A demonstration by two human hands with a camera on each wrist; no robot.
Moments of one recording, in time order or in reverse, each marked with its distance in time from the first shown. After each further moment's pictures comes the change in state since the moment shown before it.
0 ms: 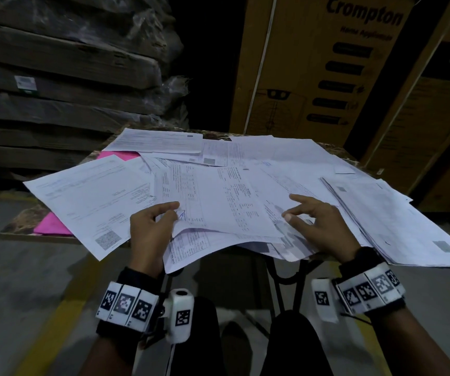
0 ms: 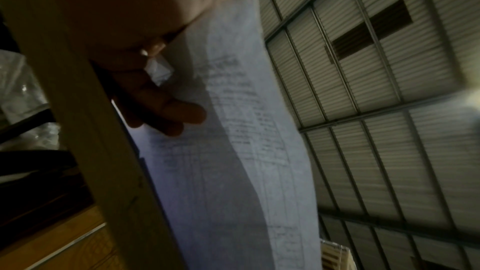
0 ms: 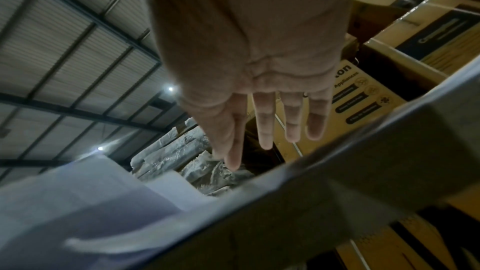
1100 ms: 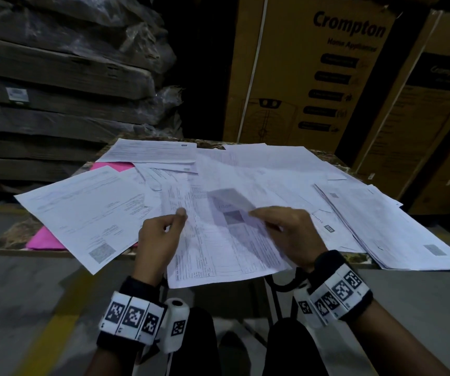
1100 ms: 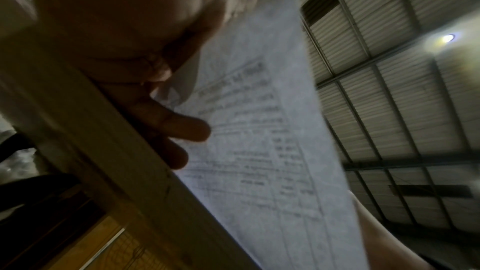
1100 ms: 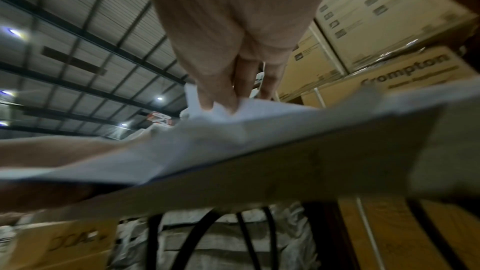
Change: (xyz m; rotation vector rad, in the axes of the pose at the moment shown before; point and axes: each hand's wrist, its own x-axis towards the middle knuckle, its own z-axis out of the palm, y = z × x) left_hand -0.006 0.011 0.009 0.342 -0.172 0.141; right_hand 0.008 -0.034 0.033 -0.204 0.201 -0.589
